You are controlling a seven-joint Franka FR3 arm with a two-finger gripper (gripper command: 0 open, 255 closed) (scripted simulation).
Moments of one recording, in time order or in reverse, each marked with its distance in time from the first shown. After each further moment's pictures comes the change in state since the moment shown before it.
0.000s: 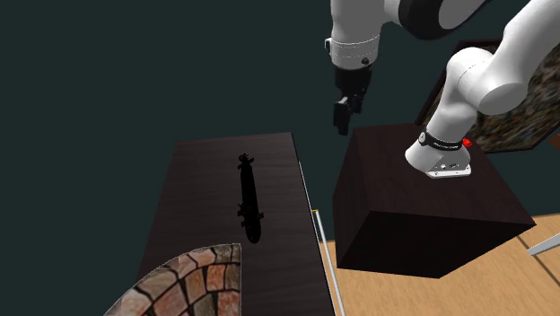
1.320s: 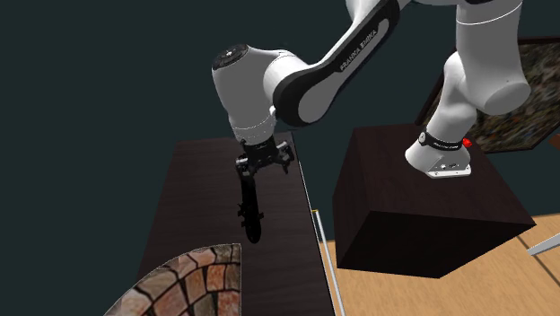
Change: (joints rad) arm 0.097 0.841 0.007 0.649 -0.302 0.157 0.869
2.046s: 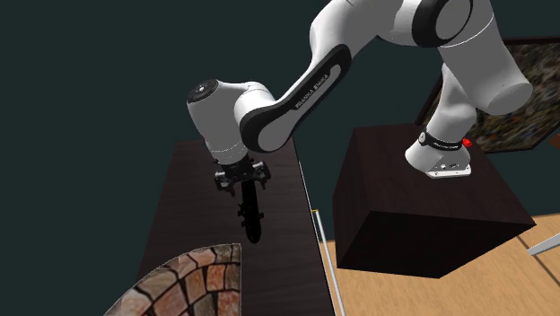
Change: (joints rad) arm 0.073 0.283 -0.085 0.302 -0.041 -0.013 0.160
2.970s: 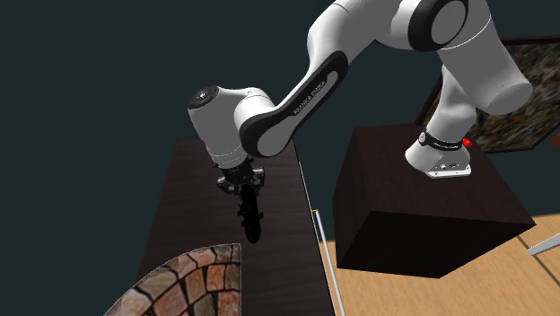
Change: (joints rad) arm 0.004 0.027 -0.004 0.011 -0.005 0.018 0.000
